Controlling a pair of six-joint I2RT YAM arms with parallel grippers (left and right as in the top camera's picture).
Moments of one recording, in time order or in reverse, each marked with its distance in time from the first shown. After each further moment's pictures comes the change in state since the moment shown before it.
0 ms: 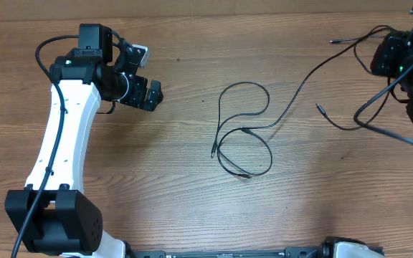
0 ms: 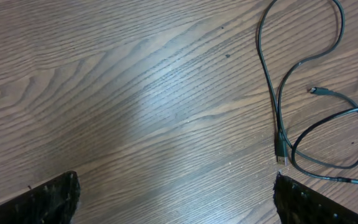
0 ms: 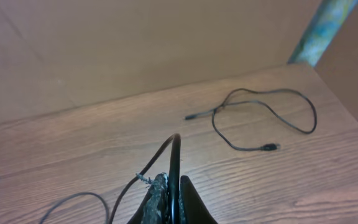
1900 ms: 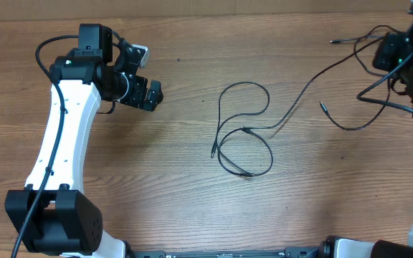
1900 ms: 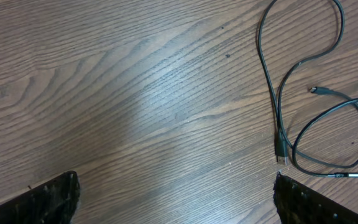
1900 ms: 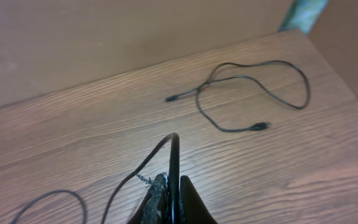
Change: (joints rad) left arm 0.000 0.000 0.000 0.000 0.000 0.000; right arm -0.080 0.117 0.000 0.000 0.004 0.003
